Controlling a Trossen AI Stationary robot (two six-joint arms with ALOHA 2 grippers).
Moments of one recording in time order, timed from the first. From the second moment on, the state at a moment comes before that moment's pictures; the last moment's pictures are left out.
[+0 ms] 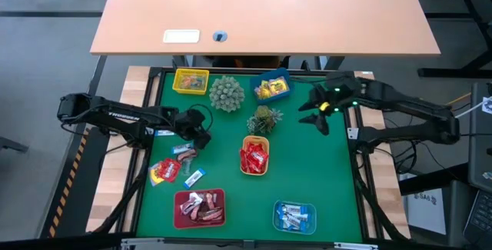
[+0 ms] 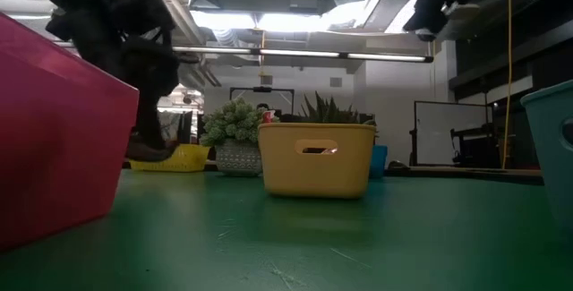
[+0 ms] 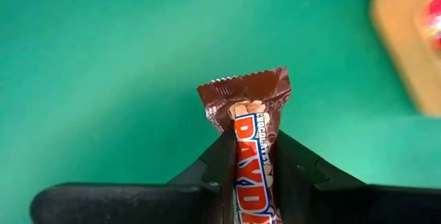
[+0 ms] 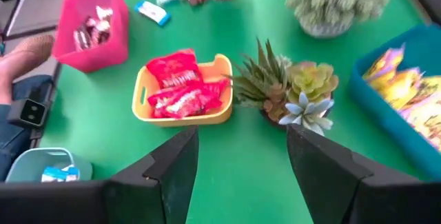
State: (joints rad) left arm 0.12 1.16 0.48 -0.31 0.00 -0.83; right arm -0.29 1.01 1.04 -0.78 -0.33 -0.03
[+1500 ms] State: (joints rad) left arm -0.74 1.16 0.48 0.22 -0.18 -1.64; right arm -0.29 0.44 0.16 -0.02 -0.48 0.10
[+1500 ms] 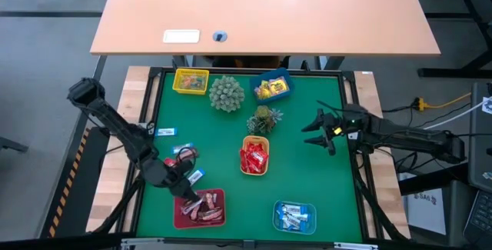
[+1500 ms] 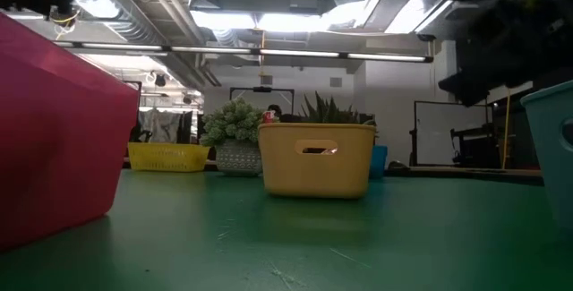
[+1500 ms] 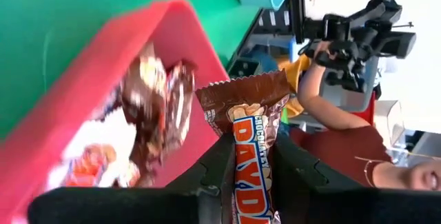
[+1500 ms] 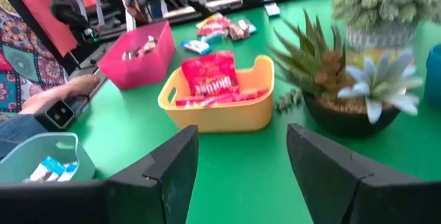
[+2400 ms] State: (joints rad) left arm -0.81 1.39 0.49 0.36 -0.20 -1.70; right arm -0.30 0.17 0.09 -0.16 -0.48 0.13
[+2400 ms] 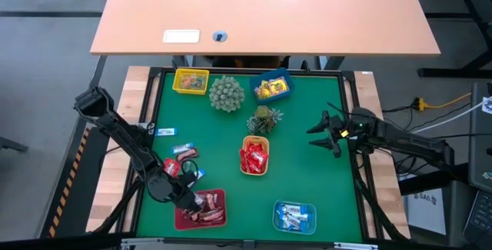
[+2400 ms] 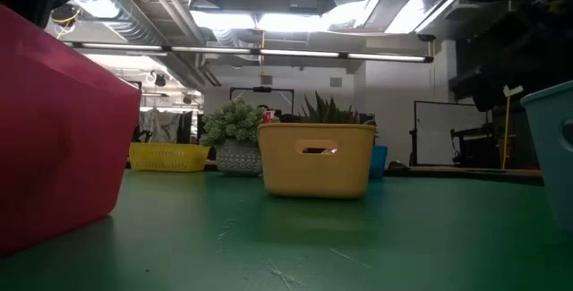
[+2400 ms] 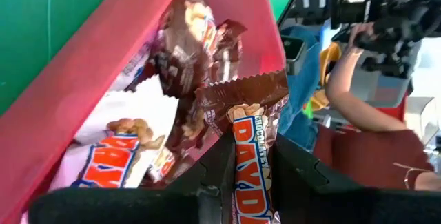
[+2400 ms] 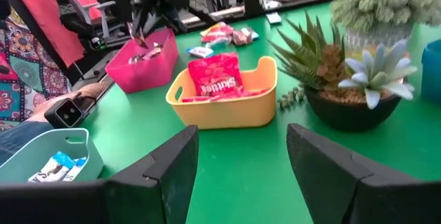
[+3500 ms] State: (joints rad) left arm -0.77 1.22 0.49 0.35 -0.30 -1.70; right arm -0.30 0.10 0.09 -0.17 -0.48 0.13
